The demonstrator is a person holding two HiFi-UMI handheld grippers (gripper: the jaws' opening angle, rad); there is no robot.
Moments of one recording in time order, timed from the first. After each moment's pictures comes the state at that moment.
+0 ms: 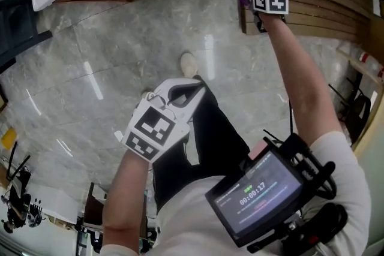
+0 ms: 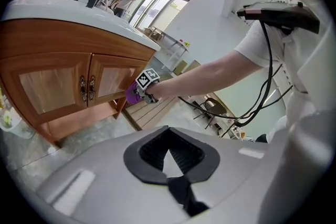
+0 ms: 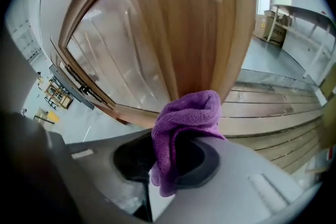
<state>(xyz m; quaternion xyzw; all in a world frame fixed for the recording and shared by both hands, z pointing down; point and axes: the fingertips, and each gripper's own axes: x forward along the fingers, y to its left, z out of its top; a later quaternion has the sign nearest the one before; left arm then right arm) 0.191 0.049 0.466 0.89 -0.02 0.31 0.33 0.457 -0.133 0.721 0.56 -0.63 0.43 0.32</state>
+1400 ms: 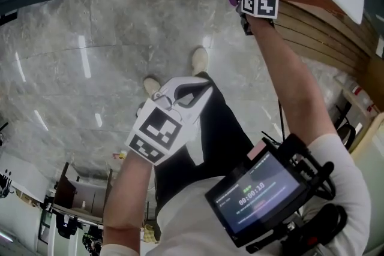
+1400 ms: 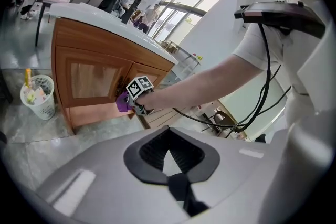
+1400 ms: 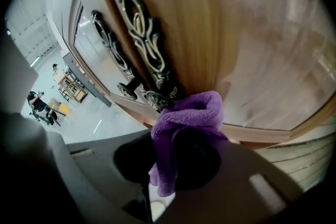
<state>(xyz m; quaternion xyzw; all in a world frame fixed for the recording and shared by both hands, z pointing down) 0.087 0.035 0.460 0.88 -0.11 0.27 0.36 0.249 -0.183 0.736 0.51 -0.69 0.41 0.32</state>
